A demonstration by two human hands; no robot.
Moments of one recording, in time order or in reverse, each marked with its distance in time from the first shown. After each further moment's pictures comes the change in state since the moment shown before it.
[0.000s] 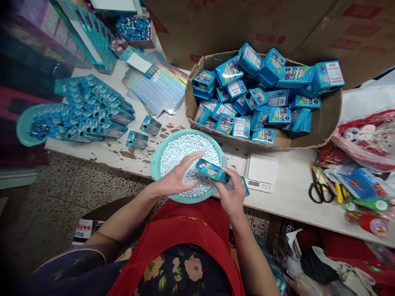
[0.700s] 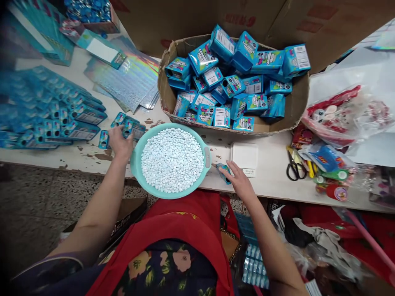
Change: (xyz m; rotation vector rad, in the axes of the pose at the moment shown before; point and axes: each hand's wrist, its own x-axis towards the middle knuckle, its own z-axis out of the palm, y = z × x) left_hand 0.003 -0.169 -0.096 0.700 0.772 -0.594; right_hand -0.001 0.127 -0.105 -0.684 -0.489 -0.330
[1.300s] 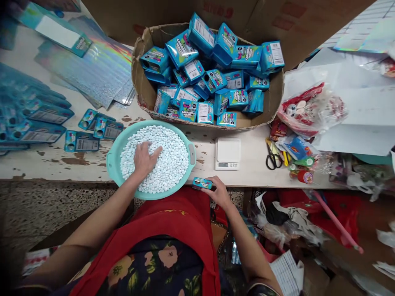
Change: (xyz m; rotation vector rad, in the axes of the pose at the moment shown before) left_hand -0.111 0.085 0.039 -0.006 -0.389 0.153; right_hand -0.037 -0.046 0.029 0.495 0.020 0.348
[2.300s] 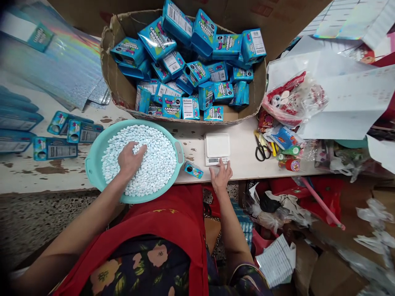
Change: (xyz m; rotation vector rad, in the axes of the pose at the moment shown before) left_hand 0.012 0.010 0.004 -0.007 -0.056 -0.152; right_hand 0.015 0.060 0.000 -0.462 0.458 0.318
